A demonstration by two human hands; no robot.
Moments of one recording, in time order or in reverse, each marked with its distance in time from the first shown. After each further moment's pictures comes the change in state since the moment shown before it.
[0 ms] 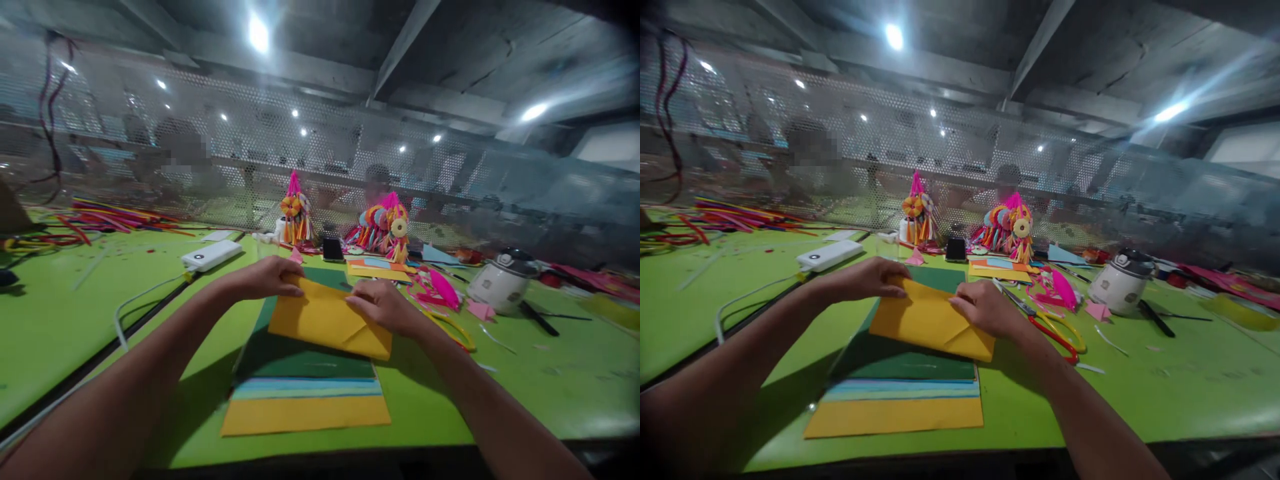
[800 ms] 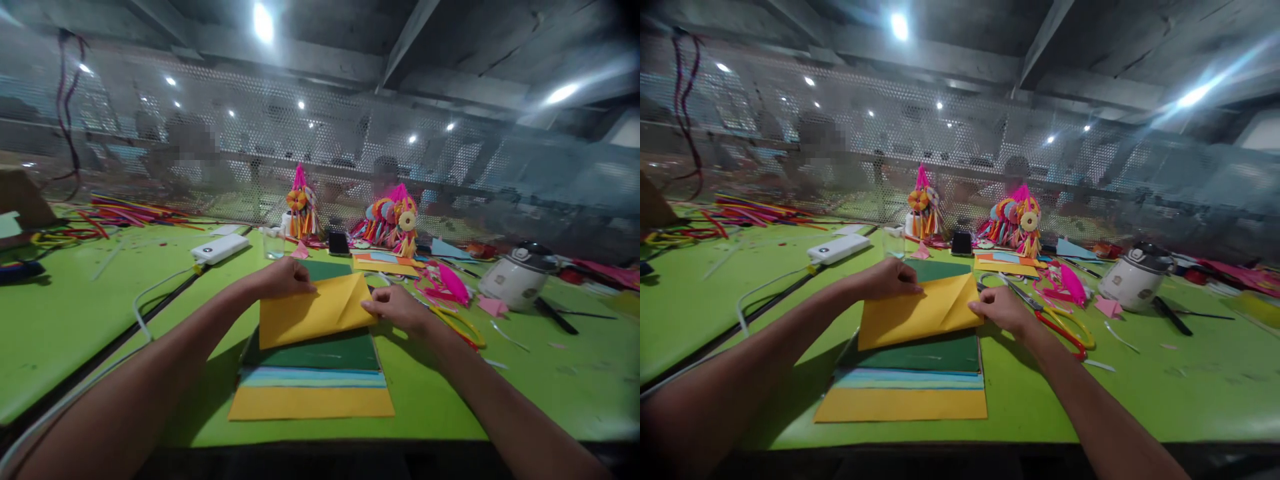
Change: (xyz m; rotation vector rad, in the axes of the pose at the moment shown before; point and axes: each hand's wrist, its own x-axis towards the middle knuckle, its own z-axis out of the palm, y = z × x) left_hand 0.011 -0.010 0.021 0.255 0.007 -0.113; right_hand -0.021 0.036 0.024 0.502 -0.069 0.521
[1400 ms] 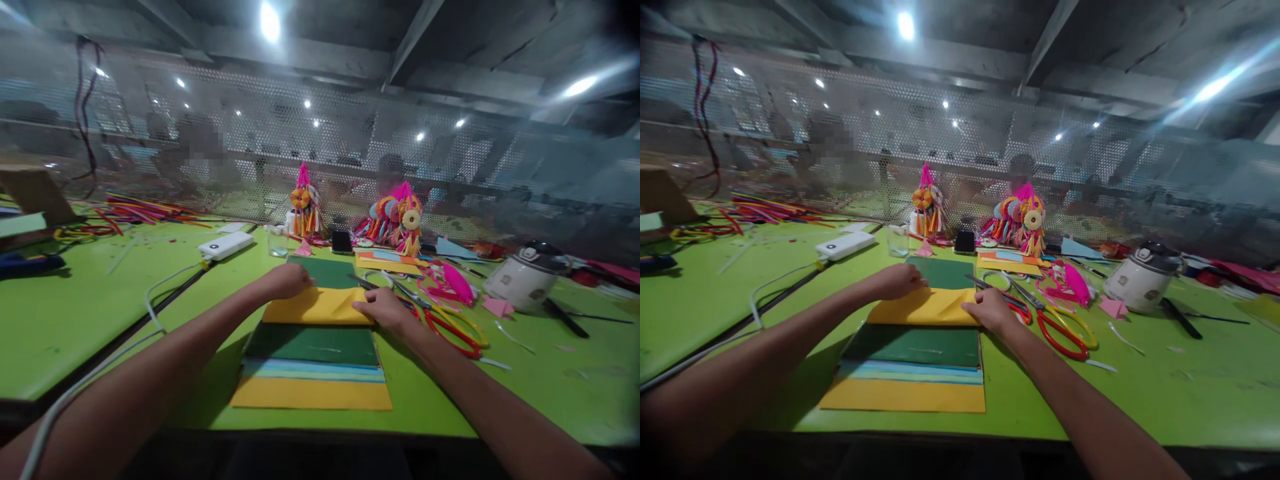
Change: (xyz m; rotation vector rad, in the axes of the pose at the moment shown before) left_hand 0.014 -0.009 0.019 0.358 -0.006 -0.104; right_hand 0.014 0.006 0.028 -0.112 0.112 0.089
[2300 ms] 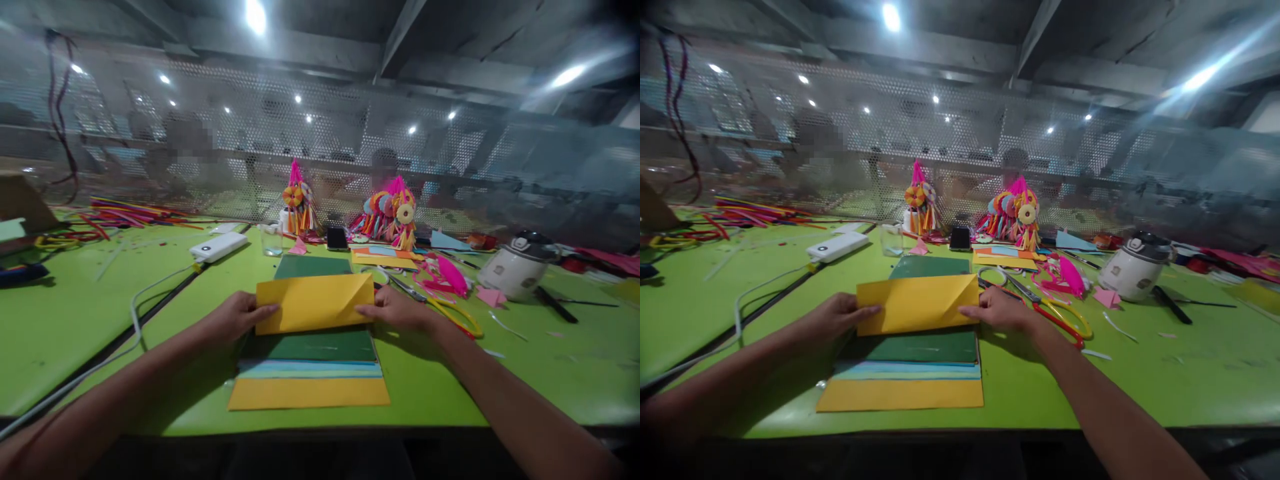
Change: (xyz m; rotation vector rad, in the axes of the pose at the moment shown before) left_hand -0.101 -0.019 0.012 -0.692 0.070 -0.157; right_hand -0.017 -0.002 -0.034 0.074 -0.373 -0.227
